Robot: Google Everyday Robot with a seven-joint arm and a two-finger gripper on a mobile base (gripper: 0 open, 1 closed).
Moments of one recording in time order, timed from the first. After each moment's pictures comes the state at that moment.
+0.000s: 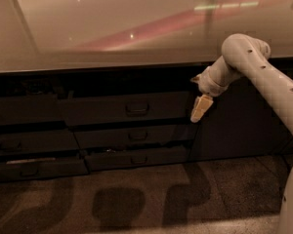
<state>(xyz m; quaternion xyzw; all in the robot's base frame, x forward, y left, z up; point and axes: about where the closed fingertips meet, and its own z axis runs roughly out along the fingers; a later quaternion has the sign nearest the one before) 0.697 -0.197 0.694 -0.65 0.73 0.06 0.23</state>
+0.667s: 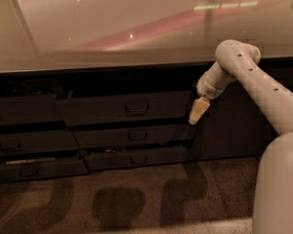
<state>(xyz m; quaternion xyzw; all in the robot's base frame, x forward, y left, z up) 0.714 -0.212 0.648 -0.61 0.77 0.08 0.18</state>
